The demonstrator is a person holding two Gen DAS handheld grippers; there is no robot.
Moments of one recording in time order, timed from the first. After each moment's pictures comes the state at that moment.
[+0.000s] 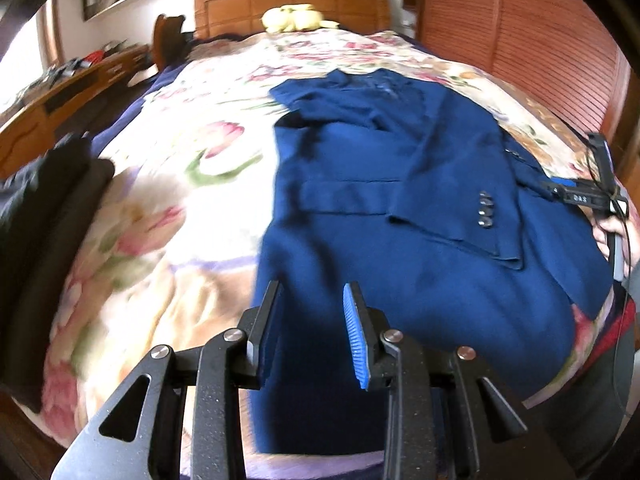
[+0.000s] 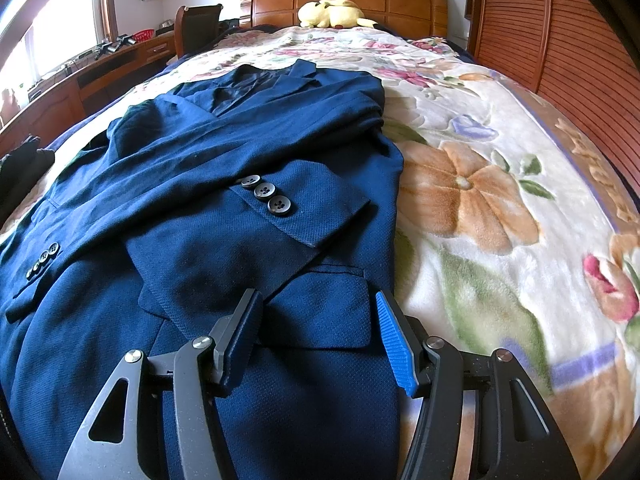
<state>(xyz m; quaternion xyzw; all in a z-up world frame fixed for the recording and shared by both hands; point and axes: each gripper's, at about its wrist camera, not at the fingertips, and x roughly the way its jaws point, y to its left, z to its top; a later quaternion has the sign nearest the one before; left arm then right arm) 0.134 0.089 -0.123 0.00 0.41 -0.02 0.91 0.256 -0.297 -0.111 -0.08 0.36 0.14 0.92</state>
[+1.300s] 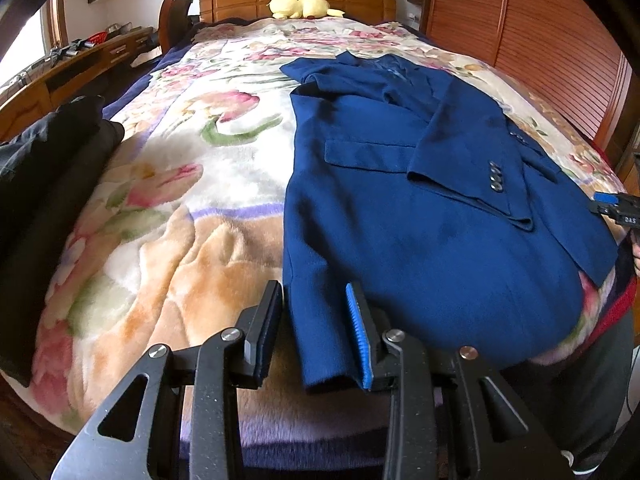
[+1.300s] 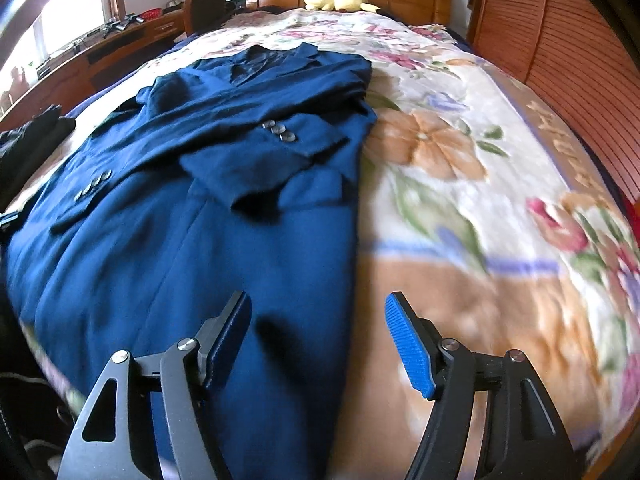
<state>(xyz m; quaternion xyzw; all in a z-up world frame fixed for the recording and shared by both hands) 0.110 0.106 -0.143 -0.01 0.43 -0.03 0.90 0.161 -0.337 -0.083 -0.10 0.40 0.13 0.90</state>
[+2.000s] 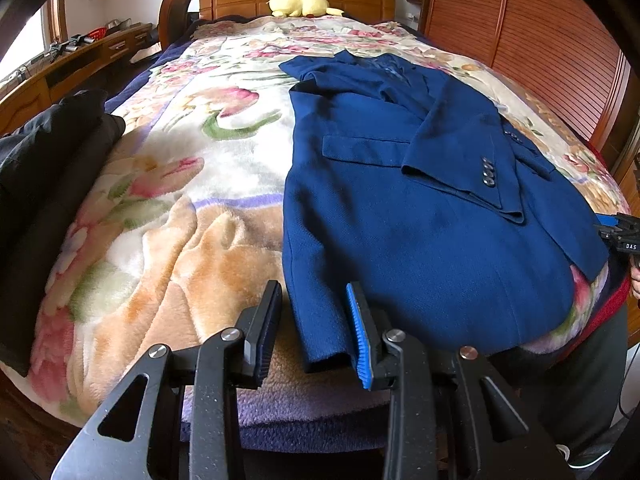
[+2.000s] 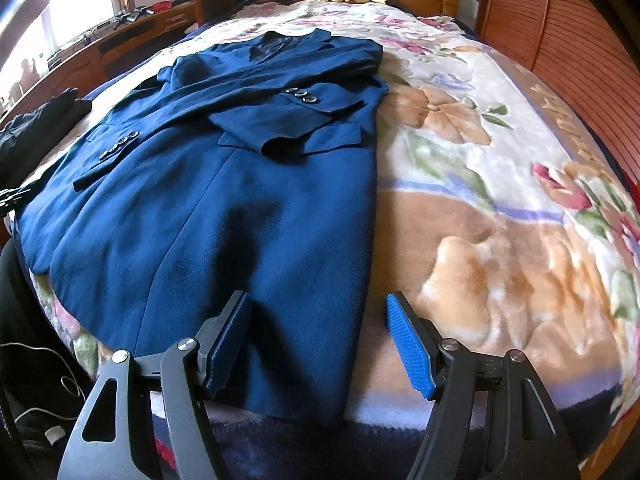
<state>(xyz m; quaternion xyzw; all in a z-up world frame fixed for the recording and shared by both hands) 0.102 0.108 -0.140 -0.02 0.43 -0.03 0.90 0.131 -0.341 -0.093 -0.10 0.41 0.16 0.89</state>
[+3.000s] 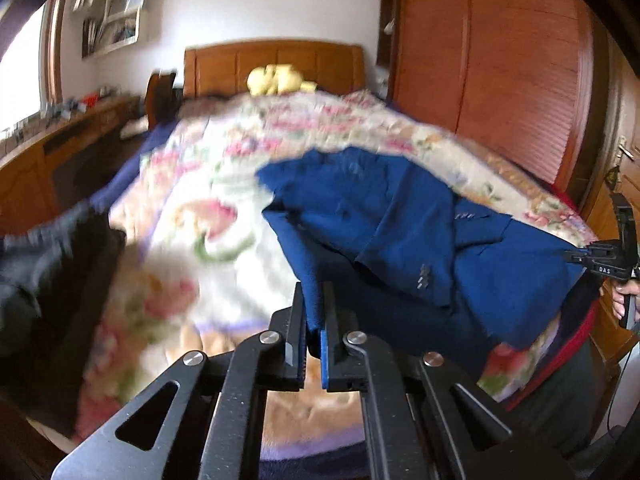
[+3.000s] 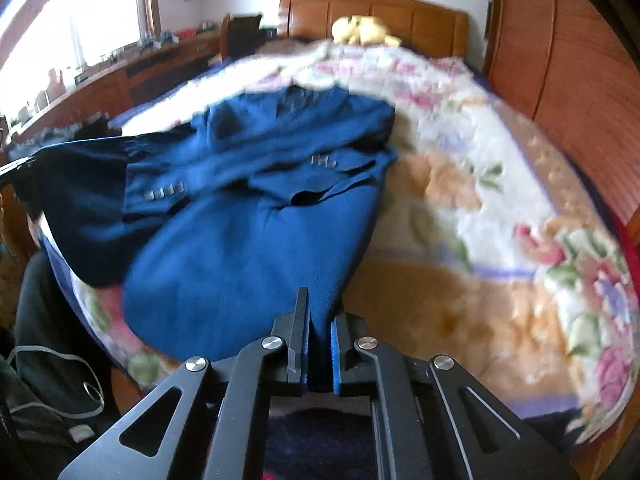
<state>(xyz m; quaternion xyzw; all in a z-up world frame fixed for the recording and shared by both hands) 0.090 0.083 -0.022 0.00 0.30 -0.07 0.95 0.094 -0.341 -0.023 -0.10 0.34 0.18 0.92</state>
